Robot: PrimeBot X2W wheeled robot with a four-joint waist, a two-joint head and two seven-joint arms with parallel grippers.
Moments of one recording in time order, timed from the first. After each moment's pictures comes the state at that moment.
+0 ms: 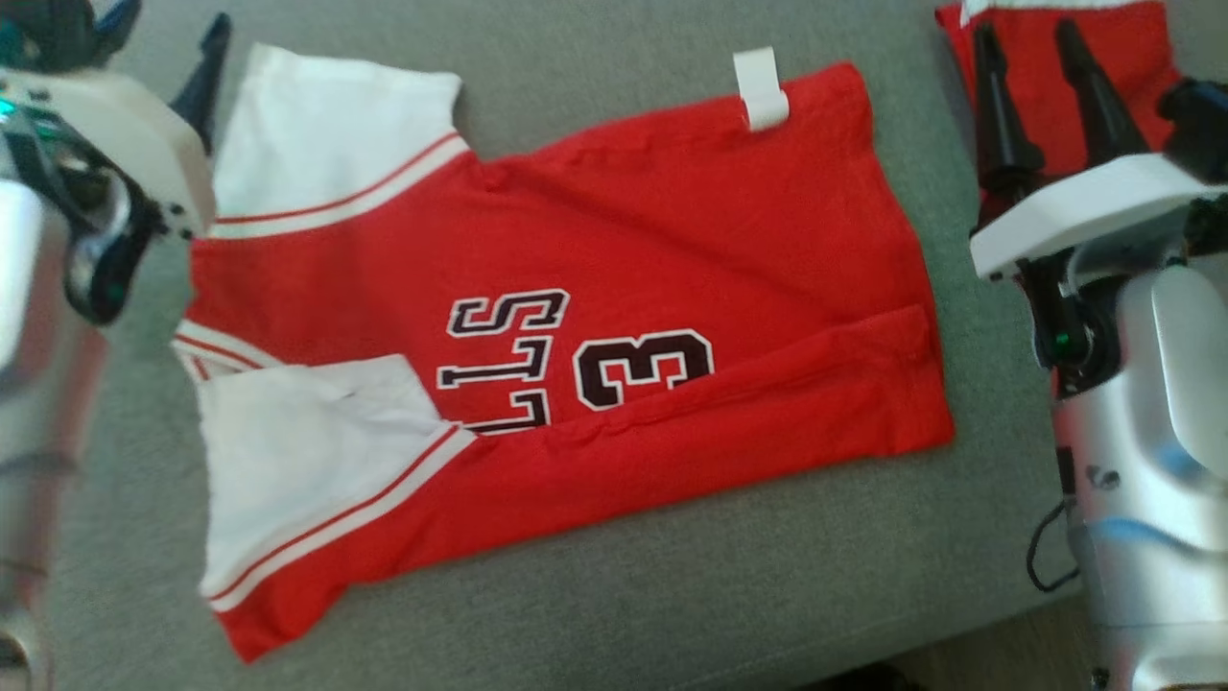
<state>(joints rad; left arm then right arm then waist) -0.90 0.44 -0.41 0.58 -0.47 -0.12 0.29 -0.60 -0.11 0.03 0.34 0.30 0.13 0.06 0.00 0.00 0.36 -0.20</state>
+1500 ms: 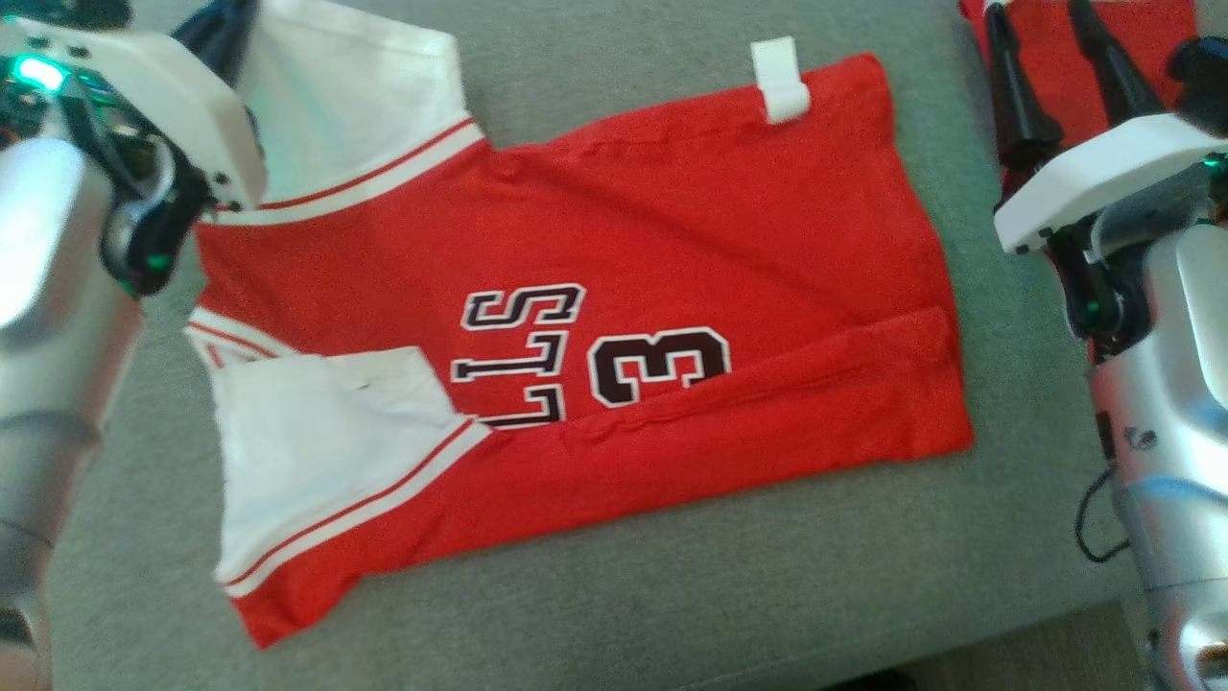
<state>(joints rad) -1.06 0.47 -0.71 0.69 -0.79 -0.13 0.26 -0.70 -0.21 0.12 0.47 0.35 0.13 0.06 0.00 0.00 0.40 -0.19</state>
